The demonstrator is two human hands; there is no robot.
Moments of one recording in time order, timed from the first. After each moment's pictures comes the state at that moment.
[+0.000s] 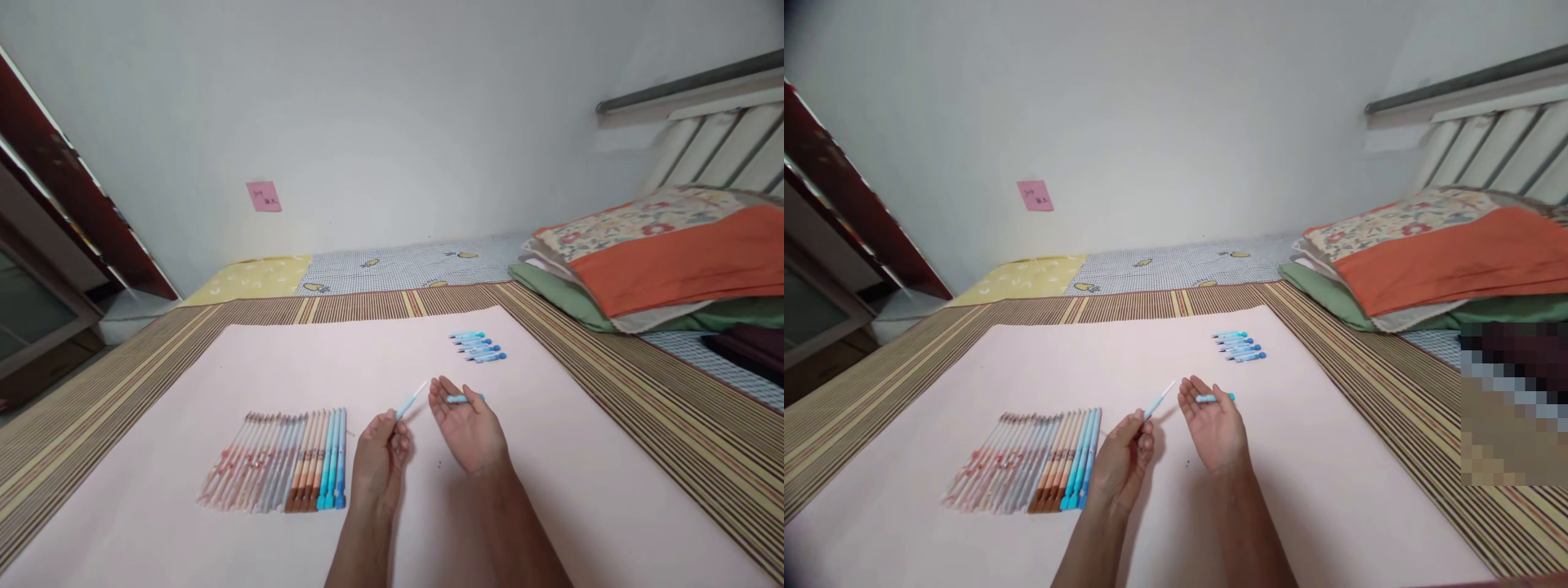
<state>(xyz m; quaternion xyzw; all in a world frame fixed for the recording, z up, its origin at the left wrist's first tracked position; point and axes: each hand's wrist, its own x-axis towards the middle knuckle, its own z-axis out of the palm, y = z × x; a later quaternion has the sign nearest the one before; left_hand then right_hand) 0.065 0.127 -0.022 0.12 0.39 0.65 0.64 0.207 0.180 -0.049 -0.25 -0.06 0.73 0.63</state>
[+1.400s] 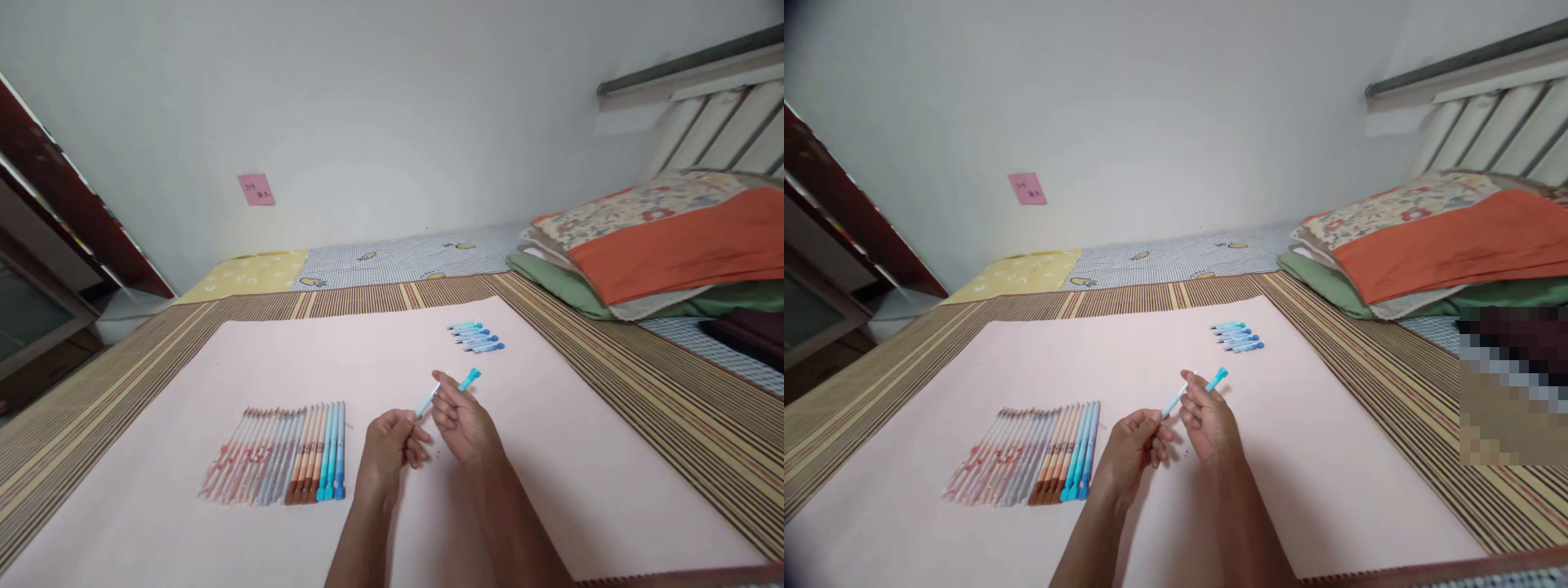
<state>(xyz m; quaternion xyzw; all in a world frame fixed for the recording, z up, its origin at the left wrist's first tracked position) 0.065 0.124 -0.028 0.30 0.46 0.53 0.64 0.195 0.173 -0.041 -0.28 -0.16 0.70 0.63</state>
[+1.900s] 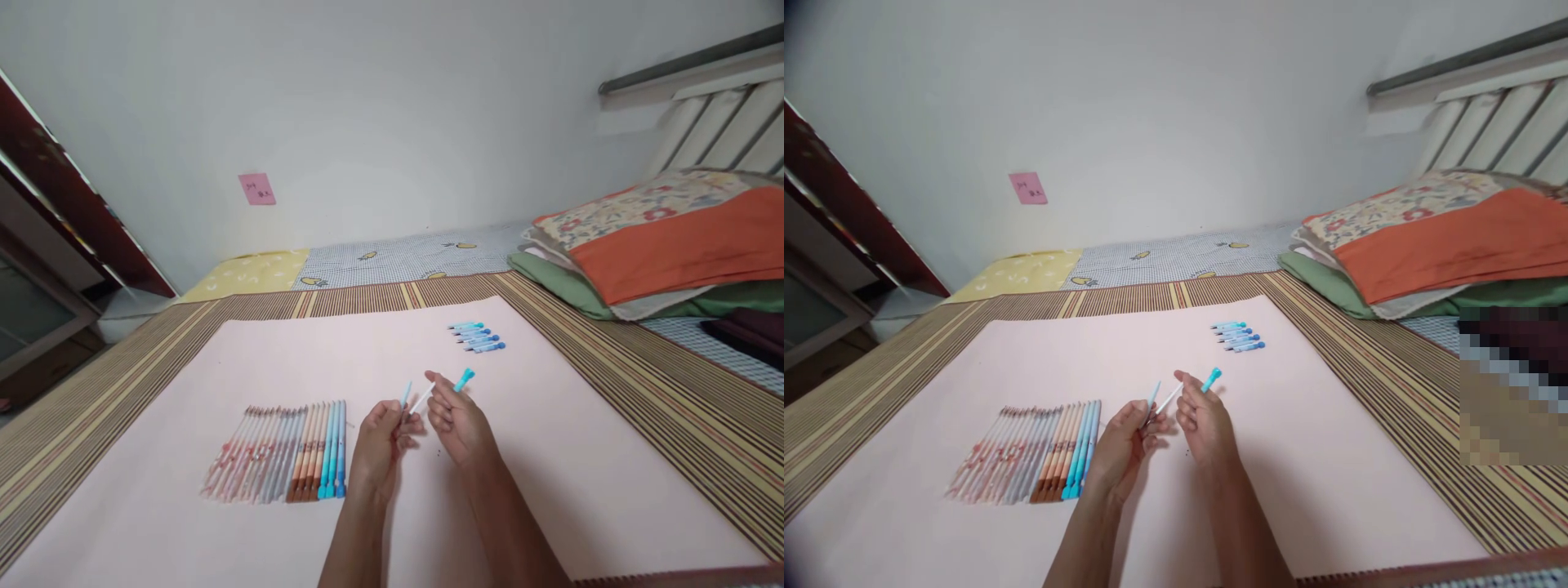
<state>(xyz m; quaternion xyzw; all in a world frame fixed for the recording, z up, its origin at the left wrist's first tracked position) 0.059 0.127 -0.024 0.23 0.42 0.58 0.66 0.185 0.169 -0.035 -0.32 -0.18 0.69 0.62</state>
